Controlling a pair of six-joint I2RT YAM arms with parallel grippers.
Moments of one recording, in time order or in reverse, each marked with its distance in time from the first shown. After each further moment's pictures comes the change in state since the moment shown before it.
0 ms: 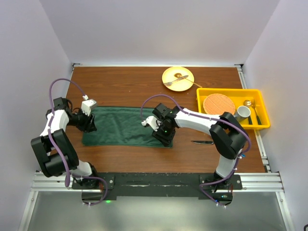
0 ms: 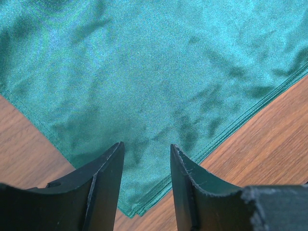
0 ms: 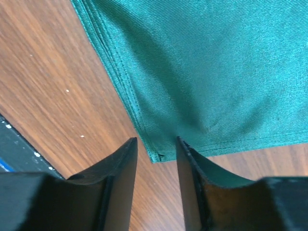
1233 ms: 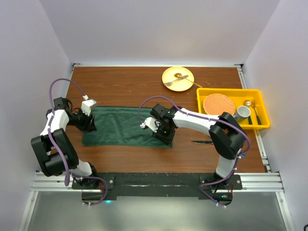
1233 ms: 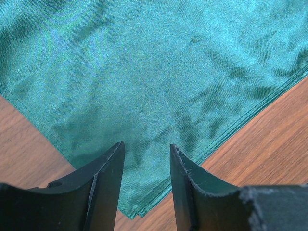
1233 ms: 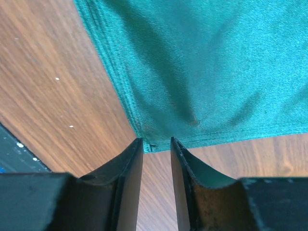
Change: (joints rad) left arm 0.000 0.008 0.000 0.005 -0.001 0.000; right arm 0.033 0.009 0.041 -0.064 0.076 -0.069
